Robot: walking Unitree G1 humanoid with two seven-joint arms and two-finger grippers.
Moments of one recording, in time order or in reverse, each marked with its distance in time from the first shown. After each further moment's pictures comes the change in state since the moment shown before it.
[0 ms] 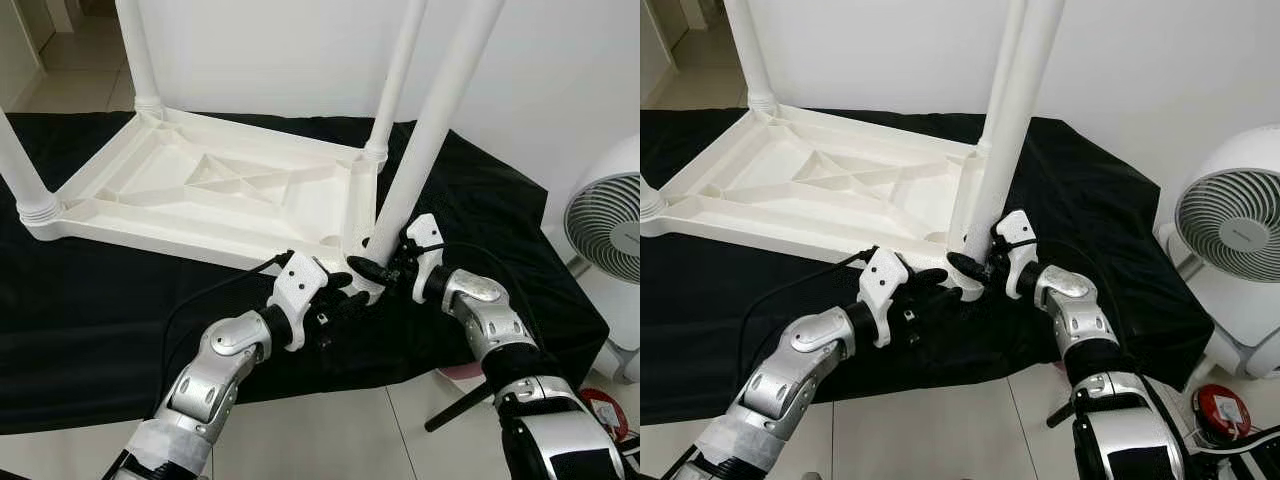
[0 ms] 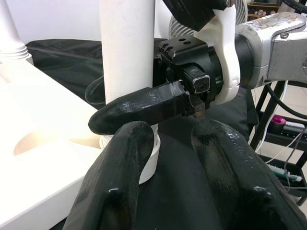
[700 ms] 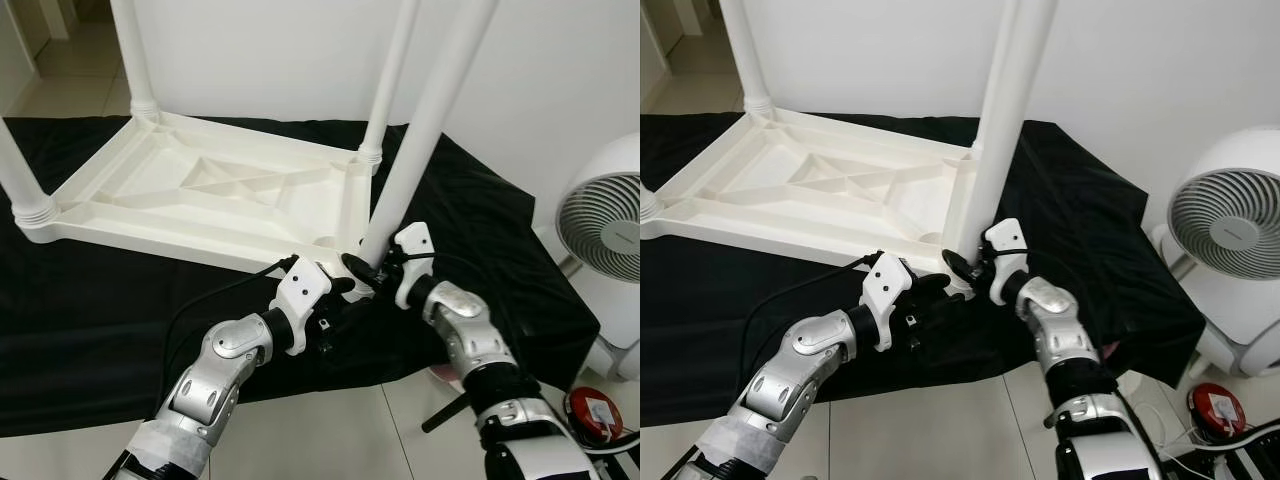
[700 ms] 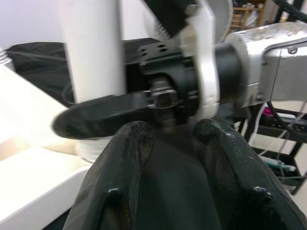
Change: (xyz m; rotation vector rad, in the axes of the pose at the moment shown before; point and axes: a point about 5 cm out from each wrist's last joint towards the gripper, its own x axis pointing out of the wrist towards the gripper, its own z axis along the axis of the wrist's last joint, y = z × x) left arm 0.000 -0.003 -0.005 0.021 0.023 -0.021; right arm 0.015 0.025 -0.005 0.060 -0.061 -0.295
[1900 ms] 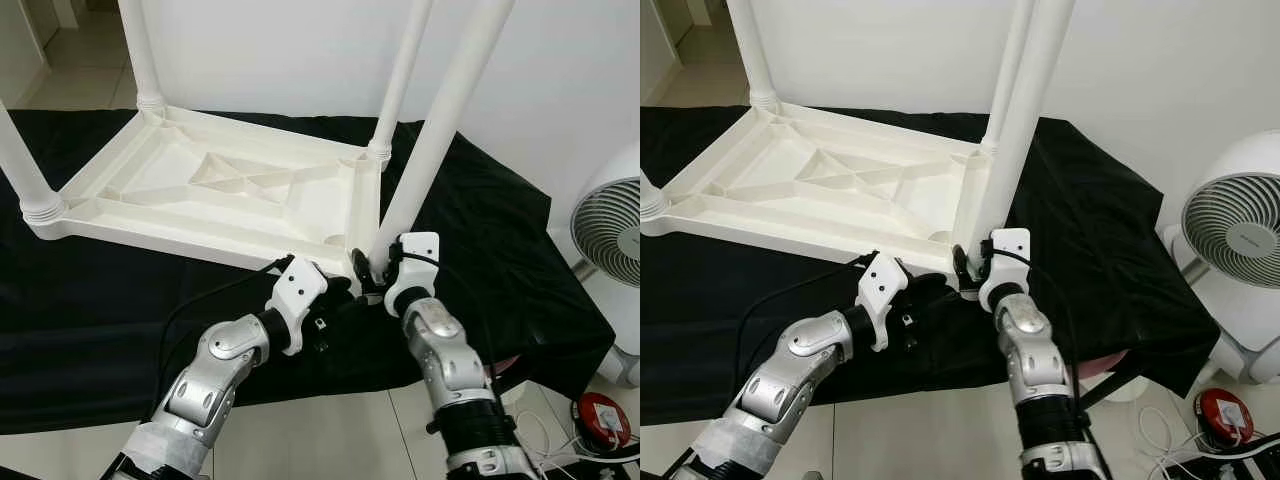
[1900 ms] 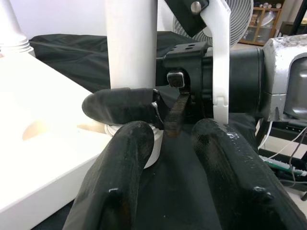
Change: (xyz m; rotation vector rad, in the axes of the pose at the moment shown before) left arm -0.004 0.002 0.001 -0.005 -0.002 0.018; right arm -0.015 0.002 0.002 0.057 0.052 -0.296
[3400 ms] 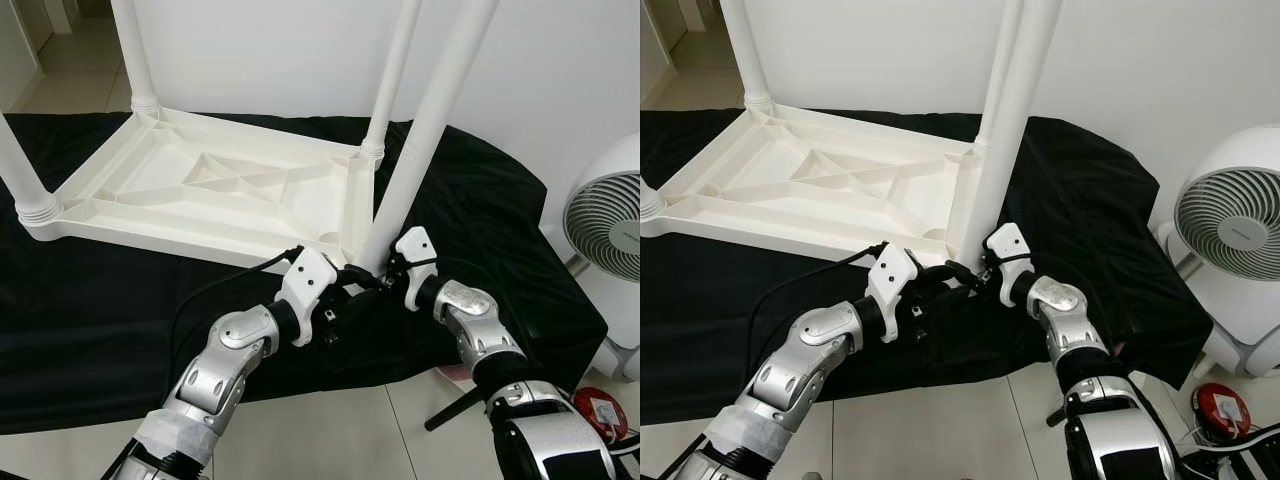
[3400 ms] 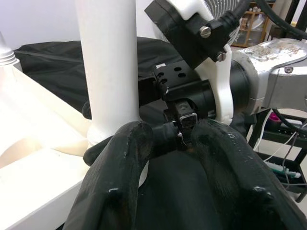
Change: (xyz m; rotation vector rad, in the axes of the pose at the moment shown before) left arm 0.012 0.001 0.007 -0.001 -0.021 -0.019; right arm 0.015 -0.019 -0.008 -0.209 -0.042 0.474
